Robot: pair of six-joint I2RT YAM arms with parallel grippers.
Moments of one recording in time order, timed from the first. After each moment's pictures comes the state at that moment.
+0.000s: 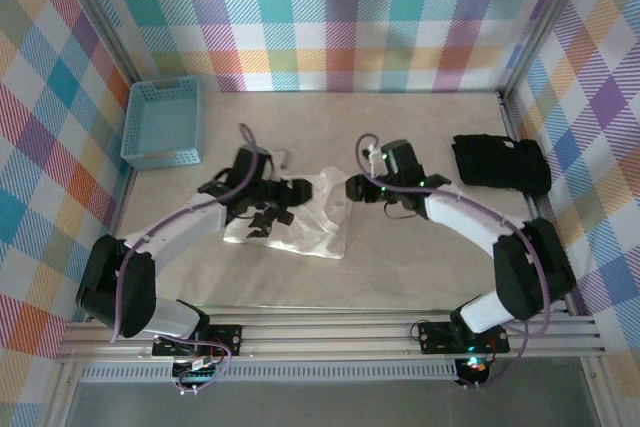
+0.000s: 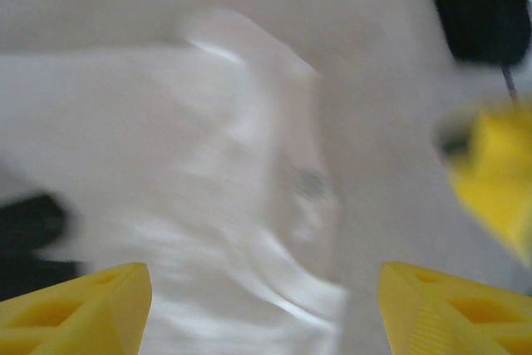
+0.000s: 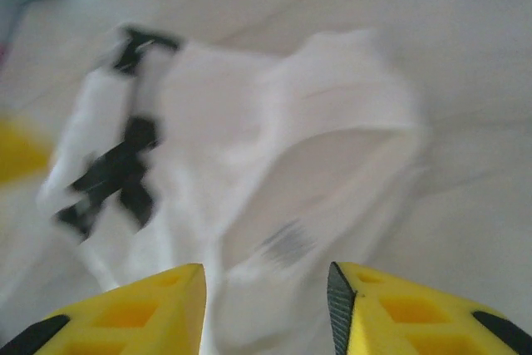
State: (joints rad) left arm -0.41 1.42 0.92 -0.28 0.34 -0.49; right arm 0.57 1.47 0.91 -0.20 -0.35 0.38
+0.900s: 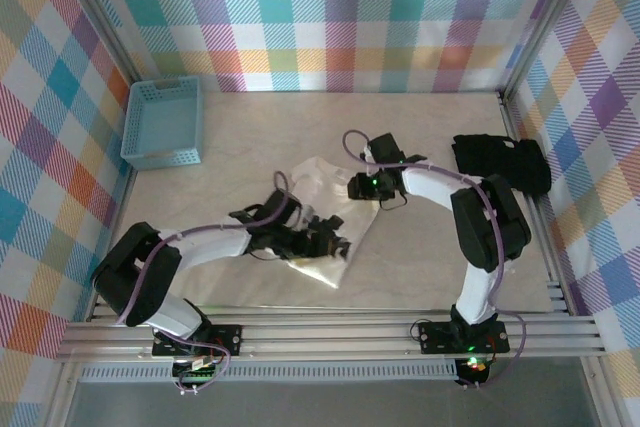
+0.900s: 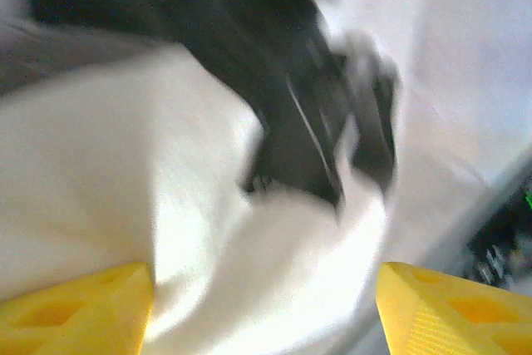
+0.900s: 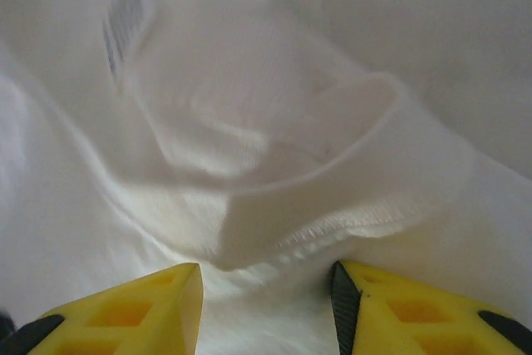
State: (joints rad) left arm -0.74 1.50 0.72 -0.24 0.47 -0.66; right arm 0.46 1.84 1.19 -0.41 -0.24 0.35
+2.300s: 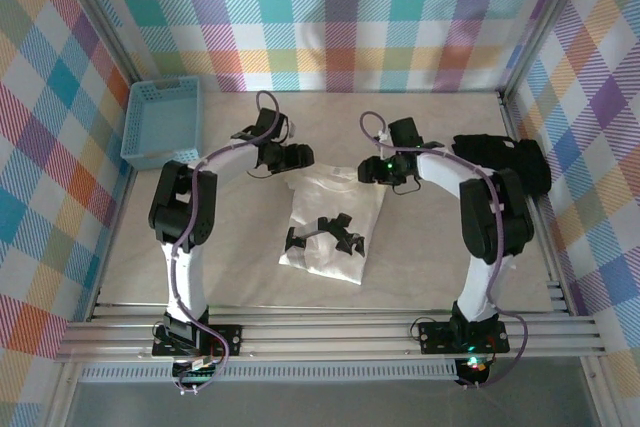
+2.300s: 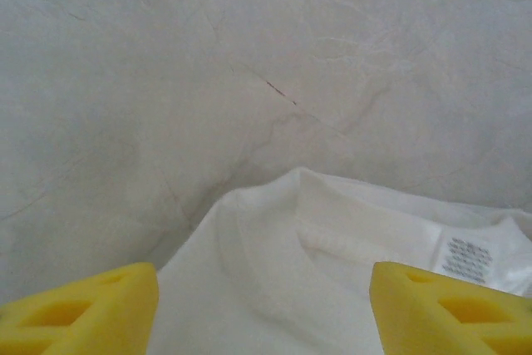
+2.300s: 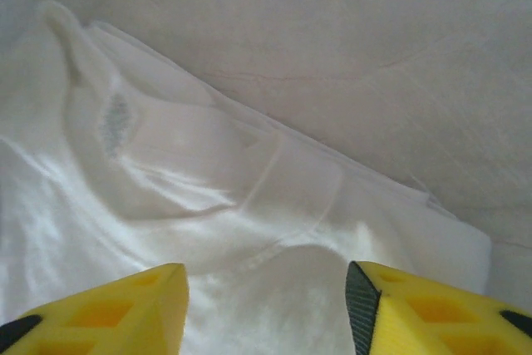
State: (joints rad) left arm -0.34 2.03 1.47 -0.41 0.27 -0.45; right arm 0.33 1.84 1.25 -0.44 -0.36 0.26
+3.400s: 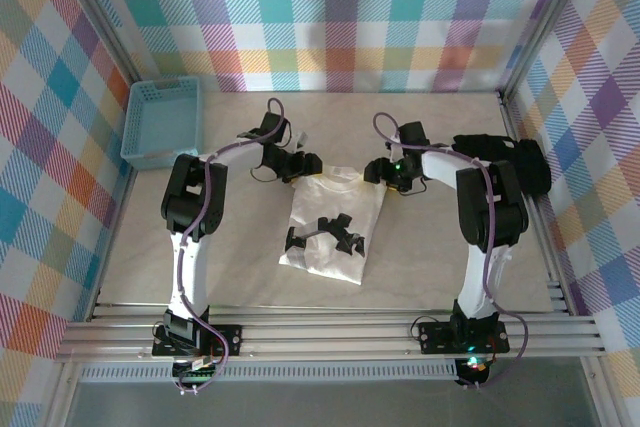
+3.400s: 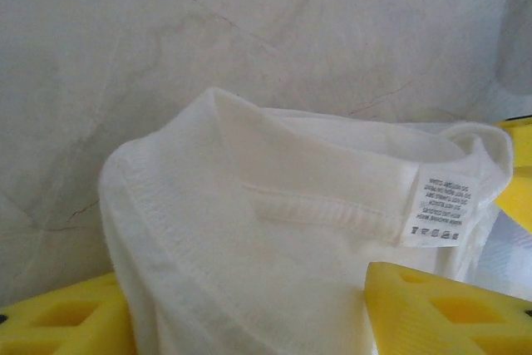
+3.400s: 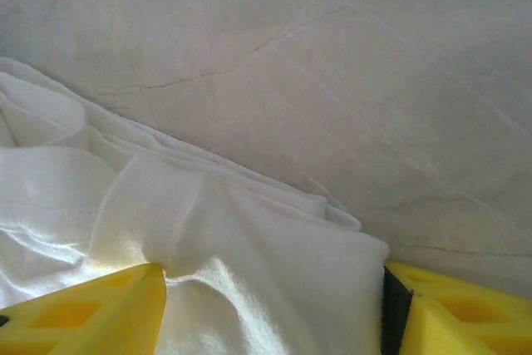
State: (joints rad) left arm -0.34 2.18 1.56 -0.47 0.60 -0.37; right arm 0.26 1.97 1.25 -0.40 -0.43 0.39
